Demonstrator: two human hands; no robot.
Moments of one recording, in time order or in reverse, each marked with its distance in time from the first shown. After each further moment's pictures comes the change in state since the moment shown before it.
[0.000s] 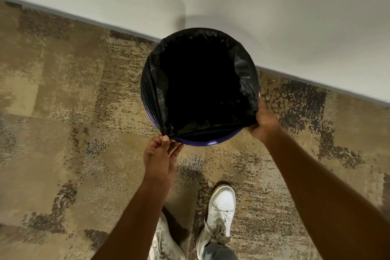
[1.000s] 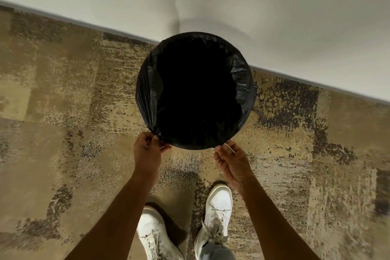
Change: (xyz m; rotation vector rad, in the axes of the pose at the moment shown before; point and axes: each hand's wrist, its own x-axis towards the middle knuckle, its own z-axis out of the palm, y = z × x) left_hand 0.022 0.004 -0.016 0.544 0.034 0.235; right_hand -0.034 0.125 -0.031 0.232 -0.336 -0.071
